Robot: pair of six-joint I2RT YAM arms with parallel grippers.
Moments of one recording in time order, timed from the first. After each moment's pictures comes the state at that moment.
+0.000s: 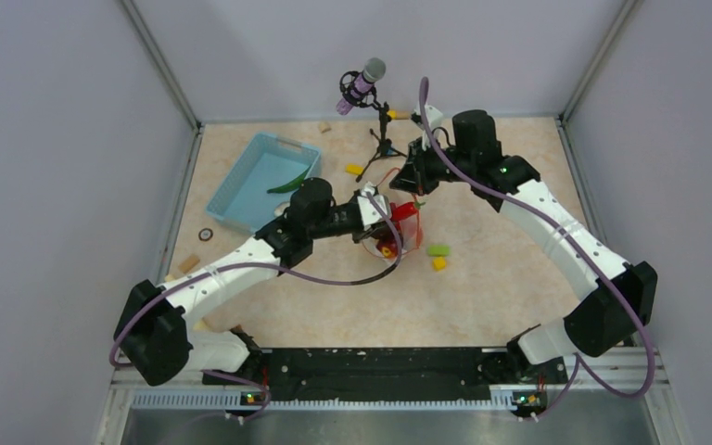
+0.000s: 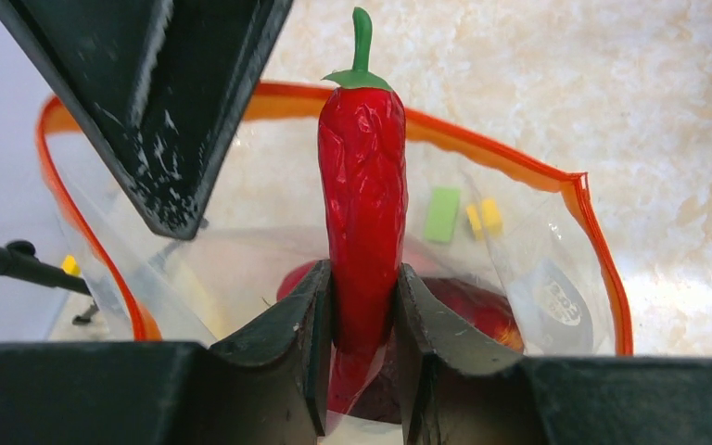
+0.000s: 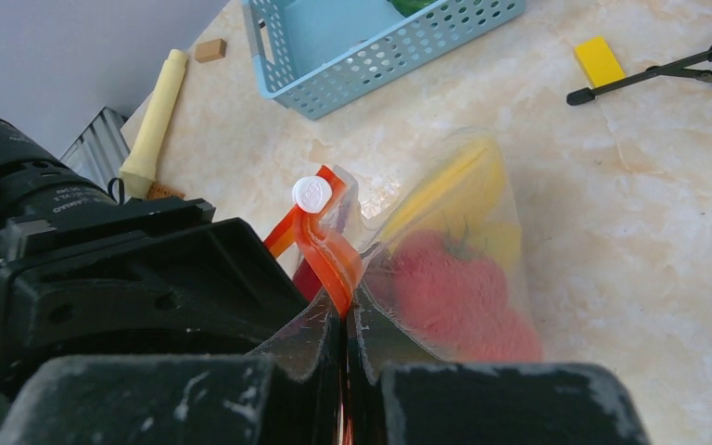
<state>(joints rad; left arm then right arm) -0.73 1.29 0.91 0.18 0.53 0.45 0.49 1.44 1.40 -0.46 -0.57 0.15</state>
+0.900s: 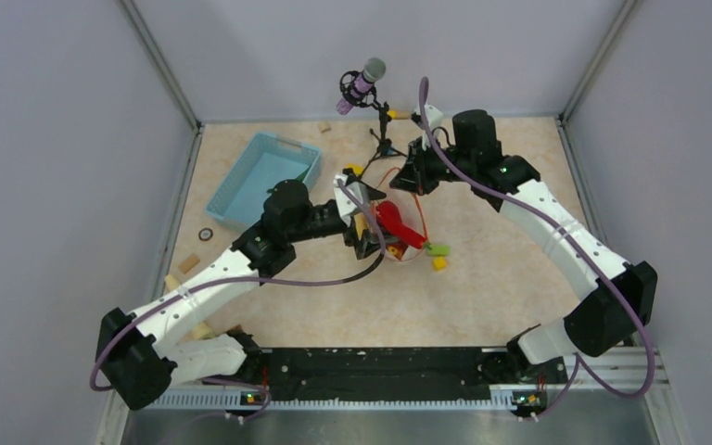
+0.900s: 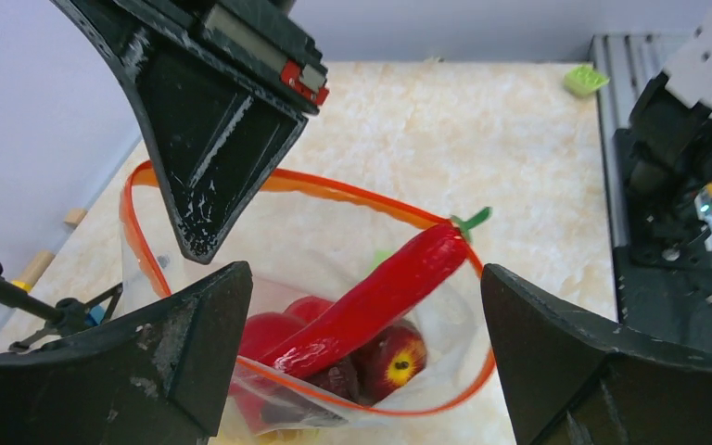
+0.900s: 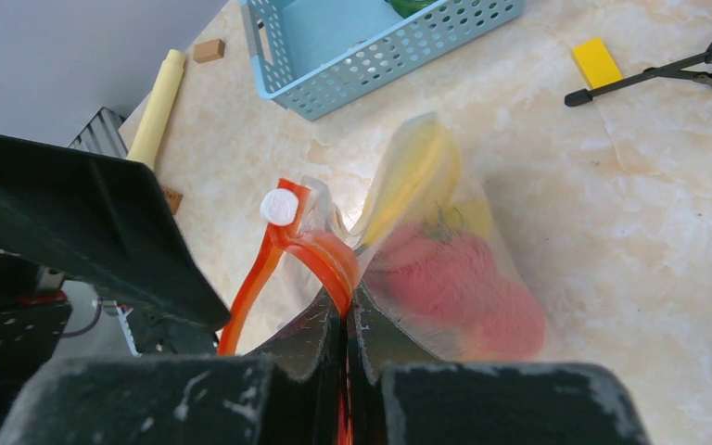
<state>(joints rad) -0.72 1.16 0.92 0.14 0.59 0.24 0.49 1.44 1.40 -0.46 -0.57 0.14</state>
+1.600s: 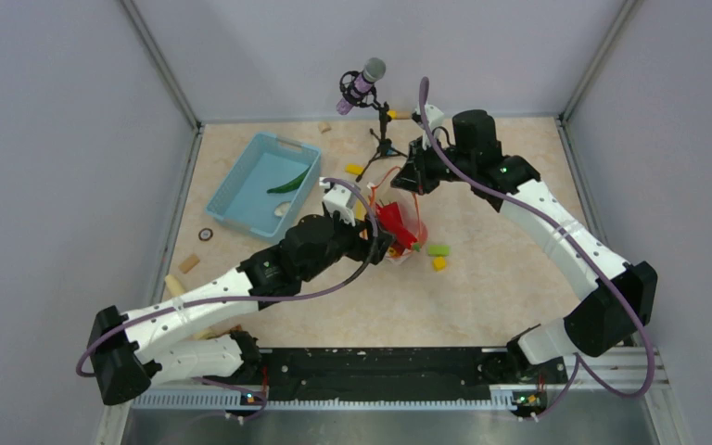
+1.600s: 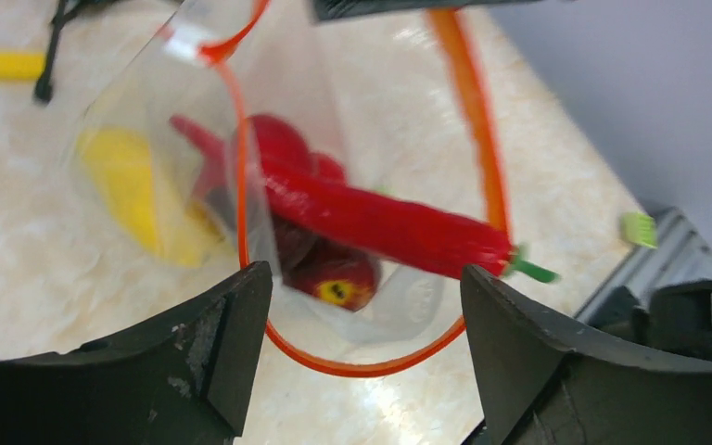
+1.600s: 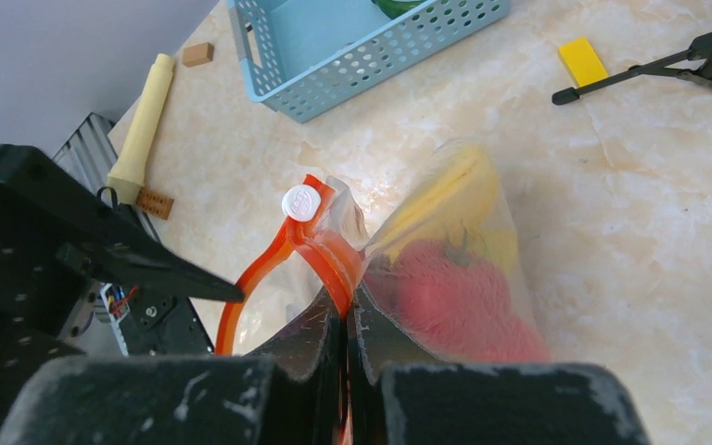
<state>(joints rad) -0.96 1.04 0.84 0.02 -0.15 -0.43 0.49 1.44 1.40 -0.46 -0.54 0.14</state>
